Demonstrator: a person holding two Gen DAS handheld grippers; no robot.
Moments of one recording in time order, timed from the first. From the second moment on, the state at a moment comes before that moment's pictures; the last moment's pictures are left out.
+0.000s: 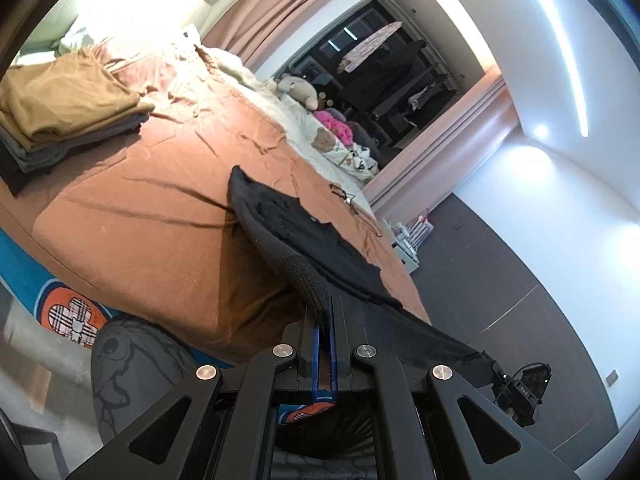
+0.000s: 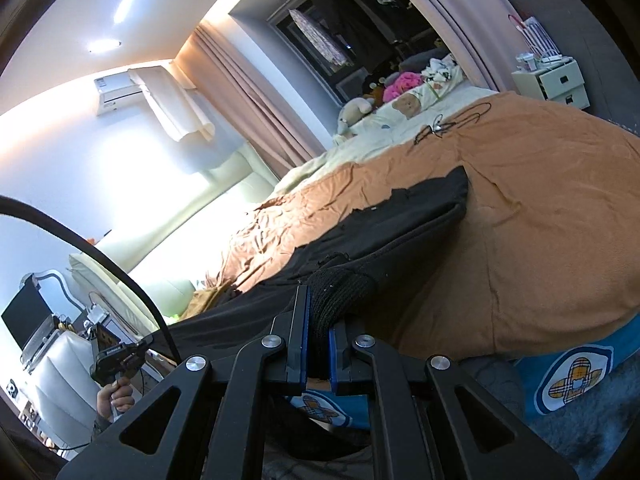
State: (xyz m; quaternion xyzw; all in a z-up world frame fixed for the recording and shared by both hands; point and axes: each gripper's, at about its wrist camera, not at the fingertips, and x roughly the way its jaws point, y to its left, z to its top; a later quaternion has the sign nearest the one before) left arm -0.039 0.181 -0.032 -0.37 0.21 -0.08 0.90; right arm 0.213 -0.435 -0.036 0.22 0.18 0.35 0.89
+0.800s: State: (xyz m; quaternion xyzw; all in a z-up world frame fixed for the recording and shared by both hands) left arm -0.007 0.192 -0.011 -0.36 0.20 -0.09 0.91; right arm 0.268 -0.427 -0.036 0.22 0.18 0.35 0.89
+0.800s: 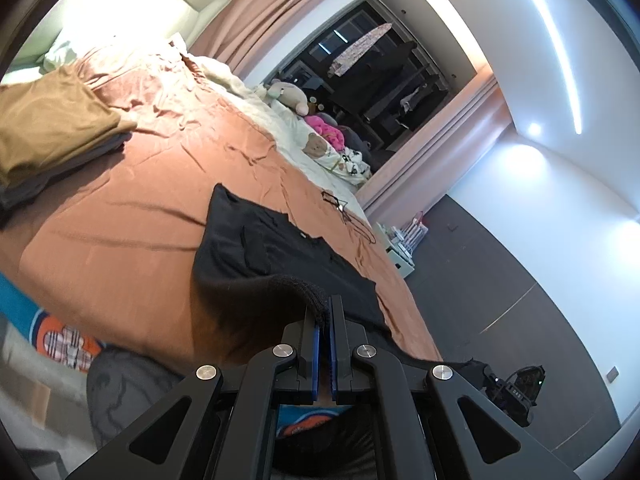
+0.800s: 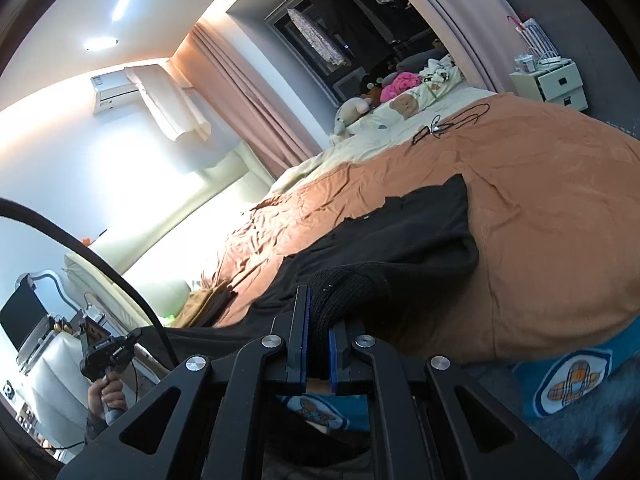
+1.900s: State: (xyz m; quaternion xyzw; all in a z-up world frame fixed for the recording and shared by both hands) left arm 0.248 0.239 -0.036 -0.35 0.31 -0.02 0.88; right arm 0.438 -0.343 0.028 0.19 0.27 0.26 0.91
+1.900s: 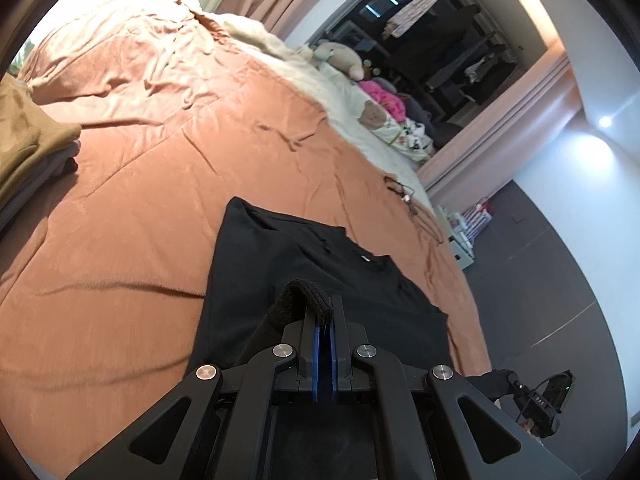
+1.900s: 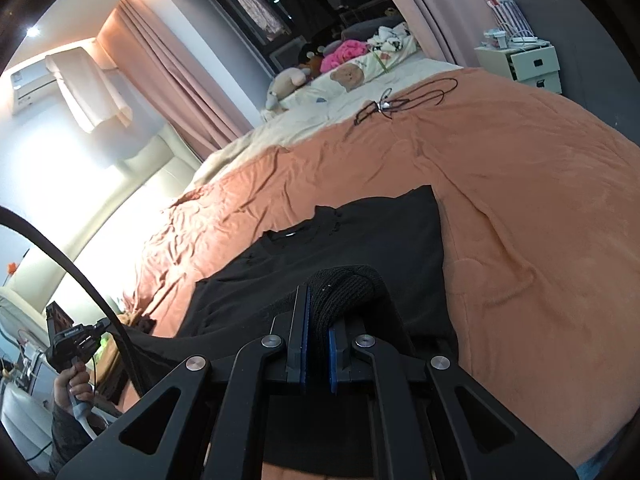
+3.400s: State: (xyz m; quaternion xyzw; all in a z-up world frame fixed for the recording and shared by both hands) left arm 0.498 0.269 -0.110 -0.21 0.44 0.04 0.87; right arm 0.669 -0.248 0.061 0.15 0.34 0.17 0.91
